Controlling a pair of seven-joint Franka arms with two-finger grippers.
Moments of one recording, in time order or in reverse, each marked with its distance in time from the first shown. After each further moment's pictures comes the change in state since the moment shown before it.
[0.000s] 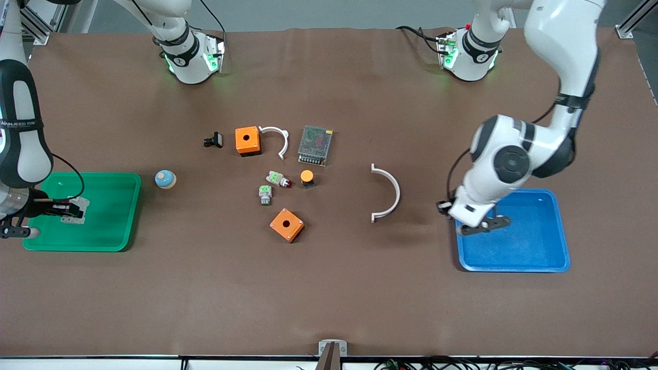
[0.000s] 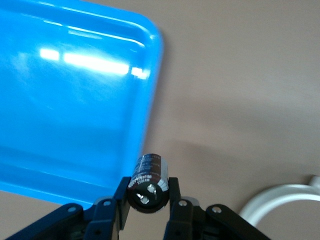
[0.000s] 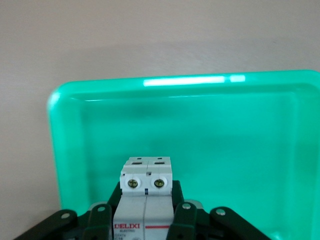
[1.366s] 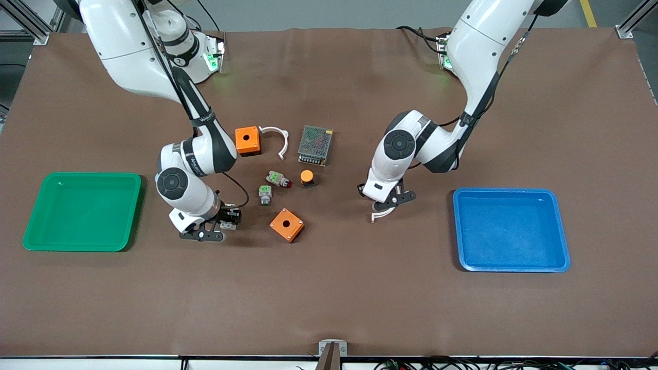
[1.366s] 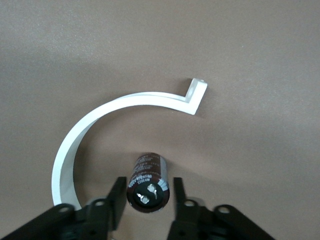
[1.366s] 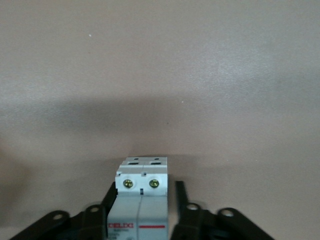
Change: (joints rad) left arm -0.385 0.184 -0.012 -0.021 -0.004 0.248 -0.514; right arm 0.679 0.087 0.030 -0.110 0.000 0.233 0.713
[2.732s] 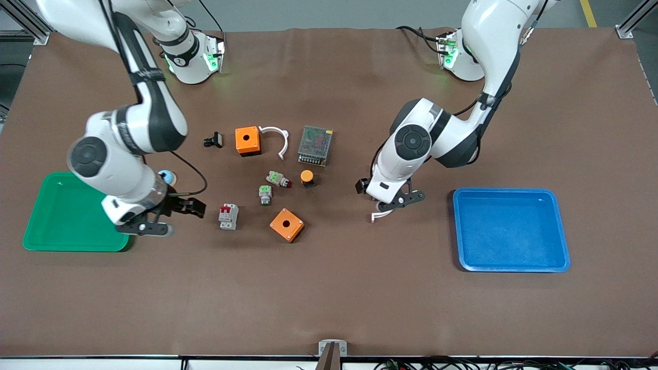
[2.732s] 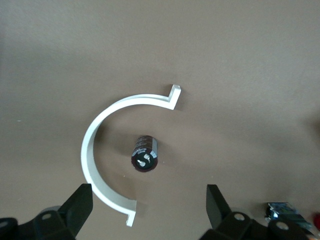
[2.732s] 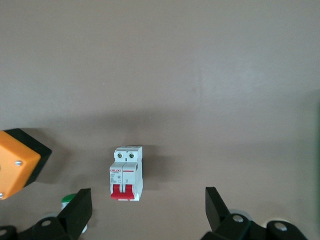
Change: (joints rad) left arm 0.016 -0.084 -0.002 0.092 -0.111 -0.203 0.113; right arm -0.088 -0.233 0.007 0.009 -0.001 -0.202 -0.088
